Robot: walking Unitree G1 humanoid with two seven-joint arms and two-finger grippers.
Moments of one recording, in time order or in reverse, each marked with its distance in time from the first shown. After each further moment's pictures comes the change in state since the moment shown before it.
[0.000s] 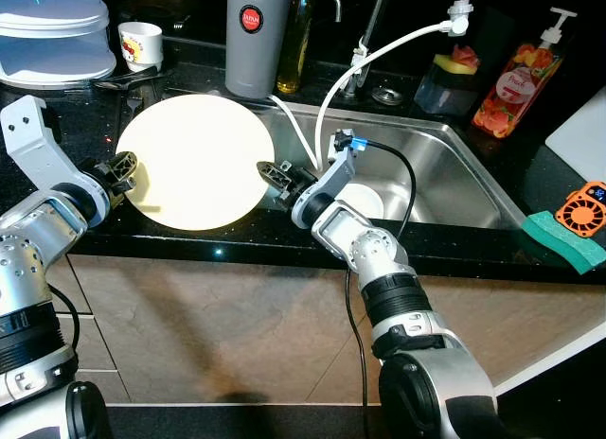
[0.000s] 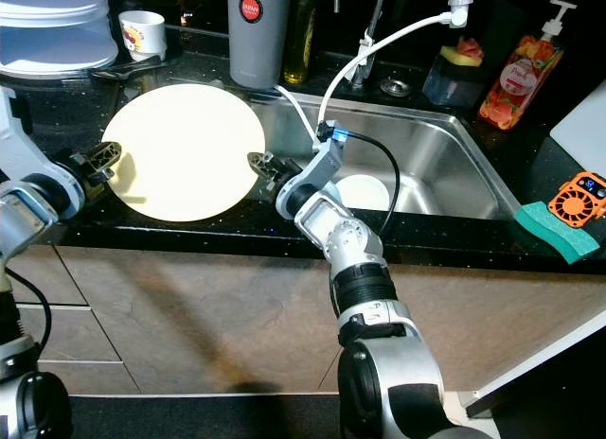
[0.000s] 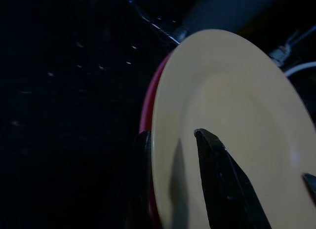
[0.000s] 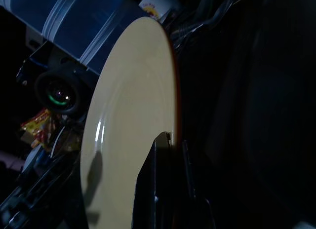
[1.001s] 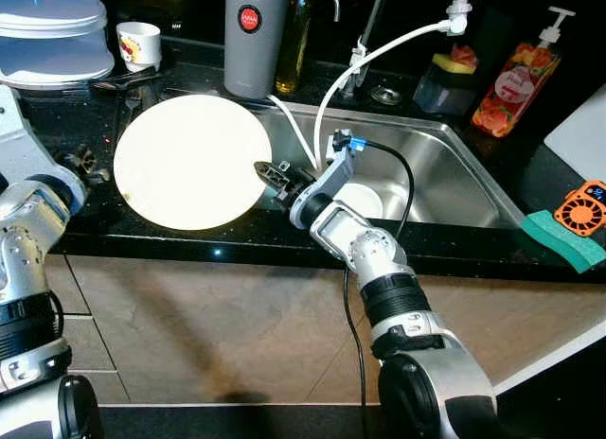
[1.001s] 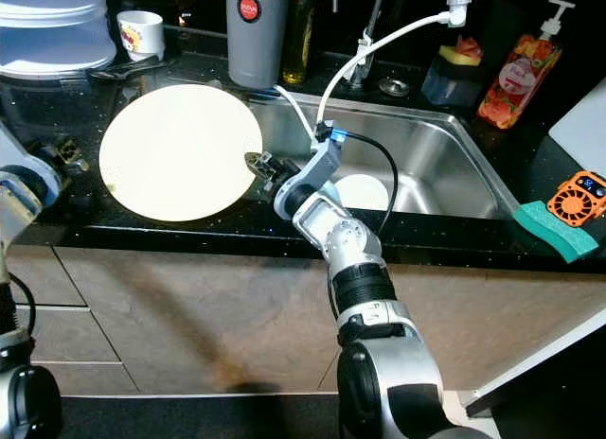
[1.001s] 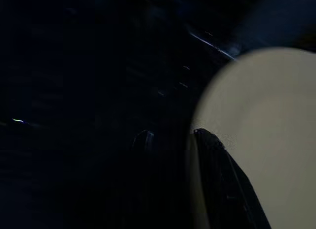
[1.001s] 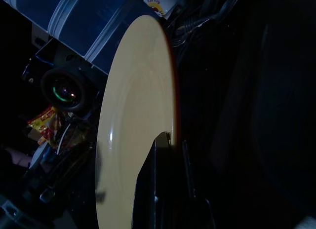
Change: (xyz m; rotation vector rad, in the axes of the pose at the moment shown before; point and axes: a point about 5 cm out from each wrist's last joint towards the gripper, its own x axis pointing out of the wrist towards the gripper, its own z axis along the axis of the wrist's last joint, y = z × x) left arm 0.007 0.013 0.010 0.156 -0.039 0.176; right arm 0.001 0.003 -0.001 0.006 0.004 0.012
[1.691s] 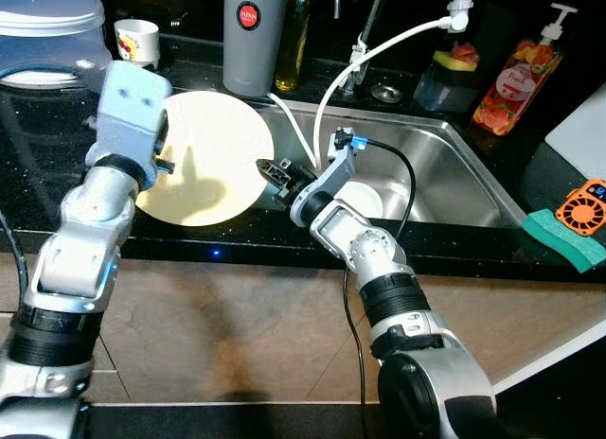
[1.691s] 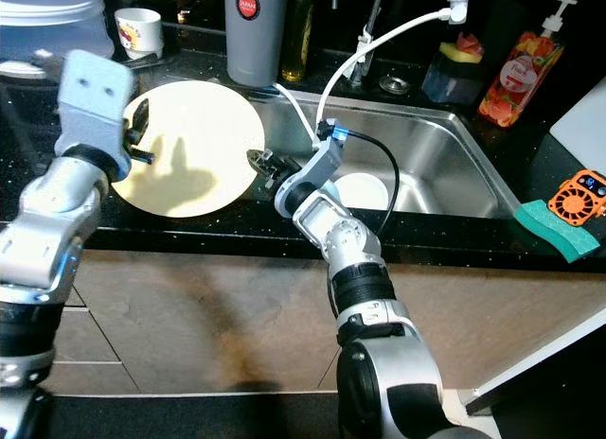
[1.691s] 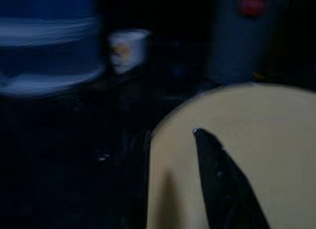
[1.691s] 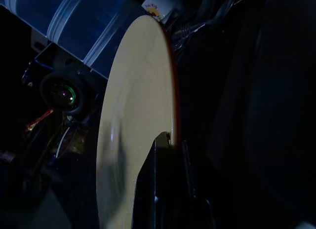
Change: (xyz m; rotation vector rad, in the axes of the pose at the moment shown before) left arm 0.005 -0.035 0.022 0.349 -0.265 0.084; right arm 0.001 0.001 0.000 0.001 0.001 0.001
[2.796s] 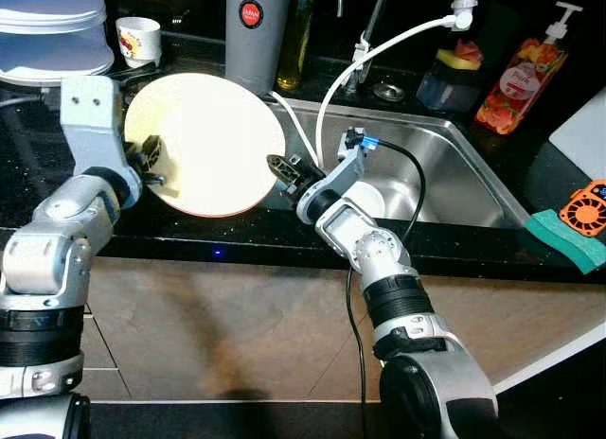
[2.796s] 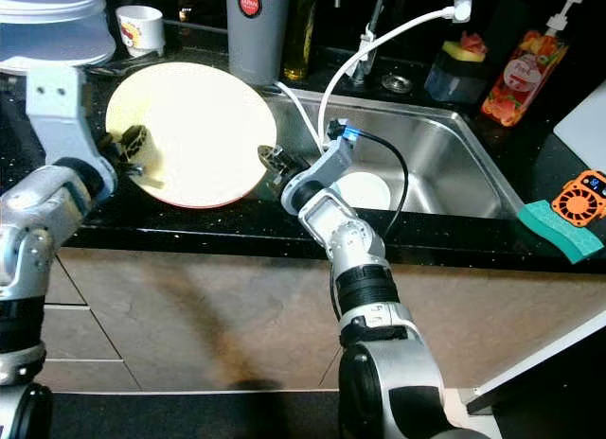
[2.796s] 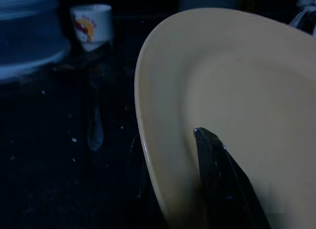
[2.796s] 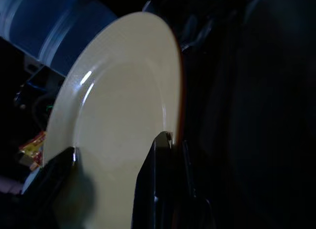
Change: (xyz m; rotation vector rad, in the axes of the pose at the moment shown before) left arm -0.010 -0.028 -0.018 0.130 0.077 -0.273; right arm -0.004 -0.005 0.002 0.036 -0.027 -0.031
